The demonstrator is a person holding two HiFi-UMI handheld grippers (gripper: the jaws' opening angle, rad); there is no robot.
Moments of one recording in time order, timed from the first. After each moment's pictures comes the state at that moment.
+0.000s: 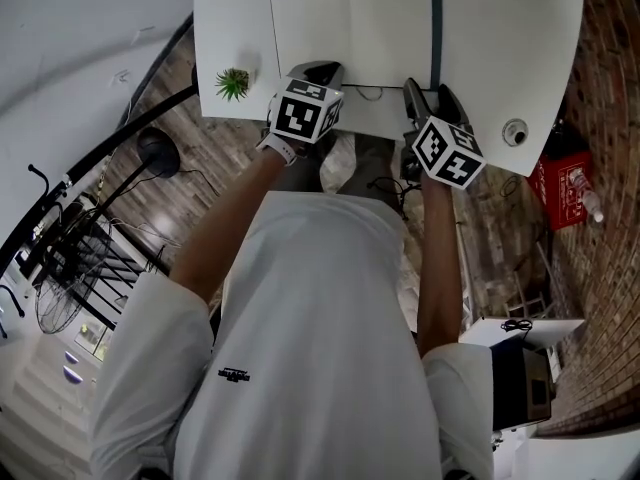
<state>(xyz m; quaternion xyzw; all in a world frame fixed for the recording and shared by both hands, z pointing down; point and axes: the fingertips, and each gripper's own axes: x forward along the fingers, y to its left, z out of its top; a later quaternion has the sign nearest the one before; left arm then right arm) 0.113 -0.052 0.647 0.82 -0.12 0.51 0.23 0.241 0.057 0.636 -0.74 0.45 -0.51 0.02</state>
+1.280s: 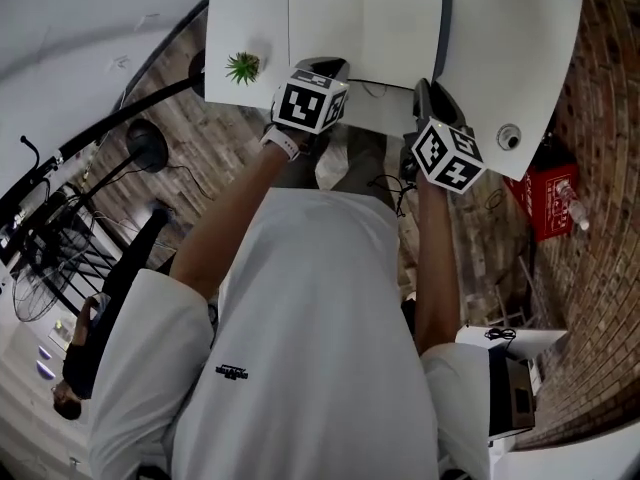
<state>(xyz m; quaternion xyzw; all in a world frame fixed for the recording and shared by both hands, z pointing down) 0.110 -0.049 0.619 0.82 -0.14 0.49 0.26 0.235 0.045 0.592 -0.74 0.49 -0.46 0.01</state>
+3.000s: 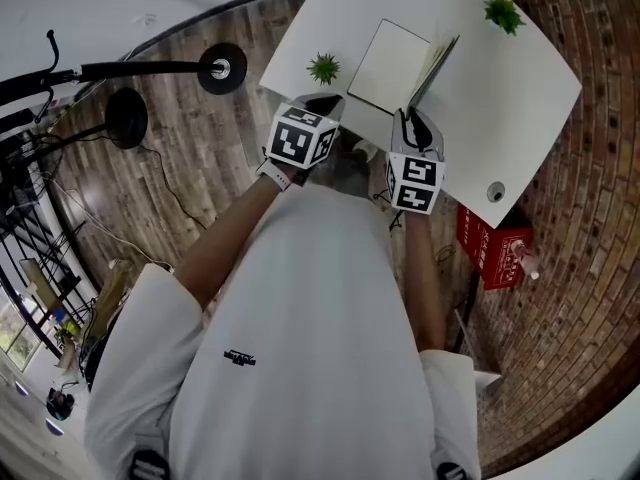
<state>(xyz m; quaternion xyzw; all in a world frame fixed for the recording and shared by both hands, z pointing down) -0.031 -0.078 0.540 0.83 -0.24 0.36 0.34 0.089 -0.038 0.520 -0.66 0.67 -0.26 -0.23</state>
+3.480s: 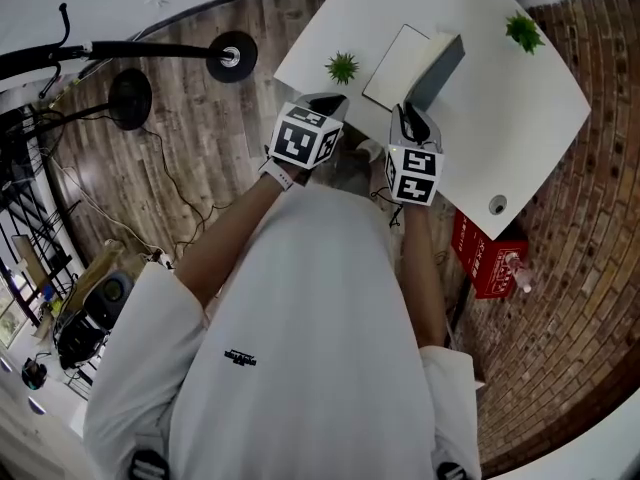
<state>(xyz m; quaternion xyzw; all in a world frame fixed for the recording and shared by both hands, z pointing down) -0.055 -0.083 0.543 0.82 -0.27 0.36 0.35 0.058 -0.062 0.540 -0.62 0.69 -0.28 -0.24</state>
